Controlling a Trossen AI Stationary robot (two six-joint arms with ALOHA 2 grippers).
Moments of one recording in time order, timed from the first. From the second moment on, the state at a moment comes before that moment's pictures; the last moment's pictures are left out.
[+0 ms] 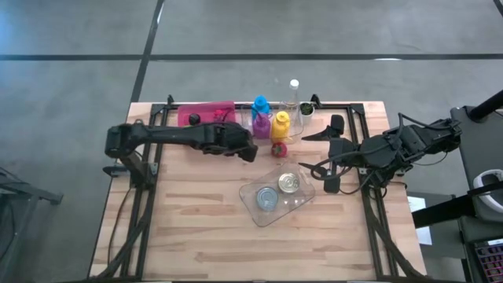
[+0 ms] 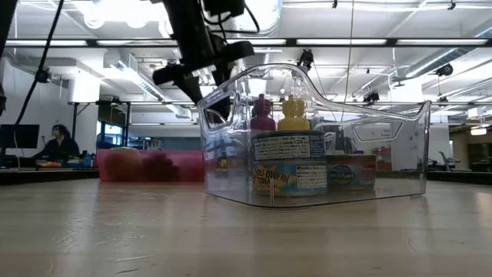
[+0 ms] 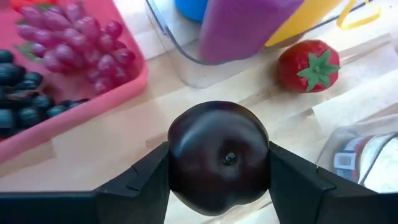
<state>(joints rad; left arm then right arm) 0.11 1.73 1.42 -0.88 -0.36 -1.02 0.40 1.22 1.57 -0.77 0.60 0.03</state>
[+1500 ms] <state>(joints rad) 0.55 1.63 1.10 -0.70 -0.56 -0.87 0.40 1.22 1.57 -0.77 0.66 0.02</state>
